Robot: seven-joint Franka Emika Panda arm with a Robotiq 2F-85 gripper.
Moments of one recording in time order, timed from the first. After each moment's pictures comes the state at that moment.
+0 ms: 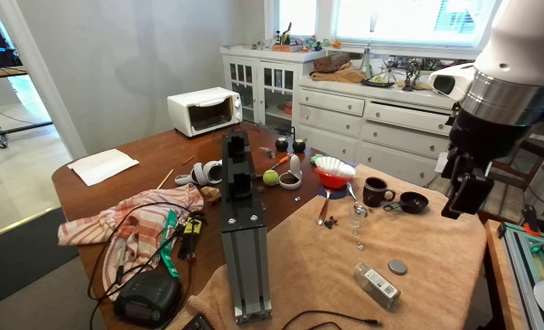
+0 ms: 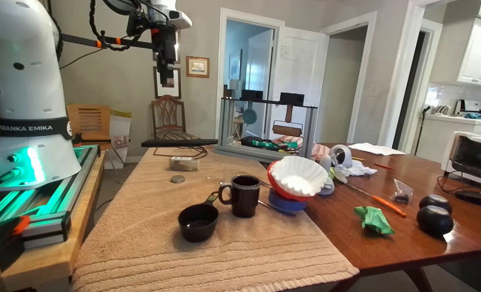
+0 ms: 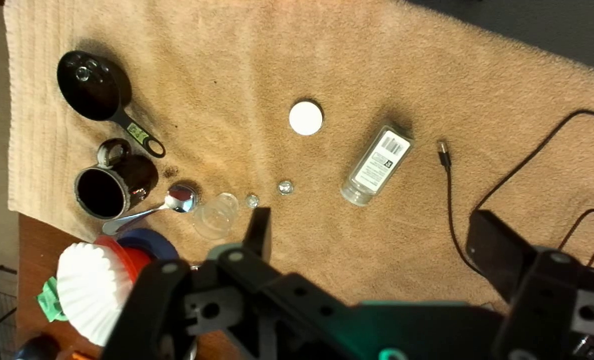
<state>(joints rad) 0.13 -0.69 0.33 -2.75 -0.02 2.04 0.29</state>
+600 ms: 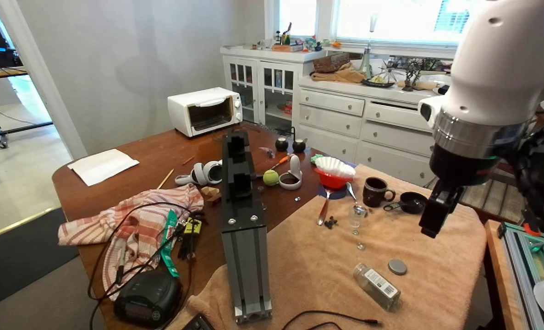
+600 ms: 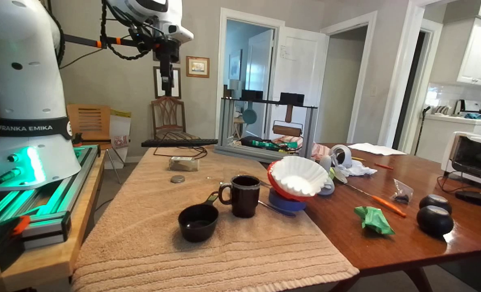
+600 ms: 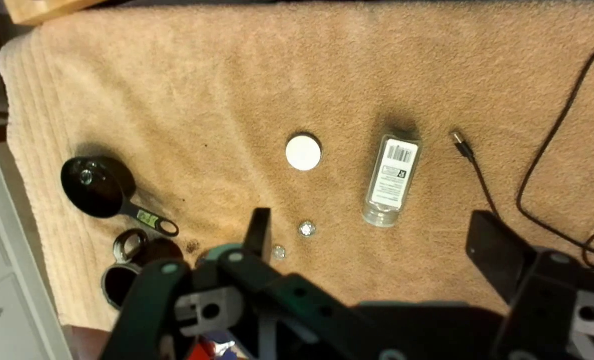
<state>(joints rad) 0.09 -0.53 0.38 -2.74 -0.01 2.09 0.64</state>
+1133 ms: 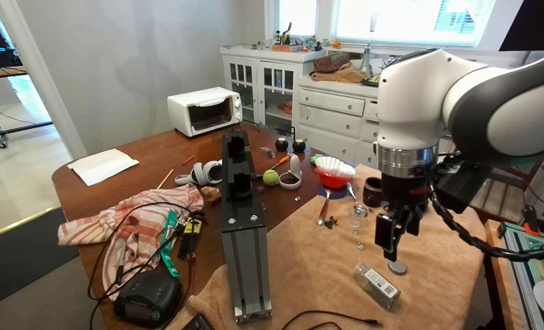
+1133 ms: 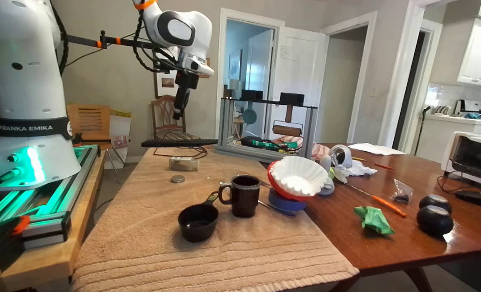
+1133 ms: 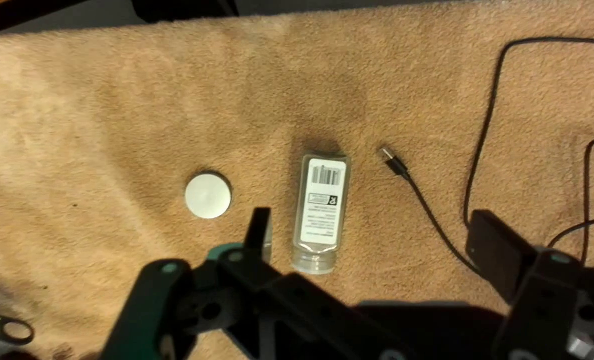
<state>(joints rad) 0.09 -0.16 0.21 -2.65 0.19 2.30 0.46</state>
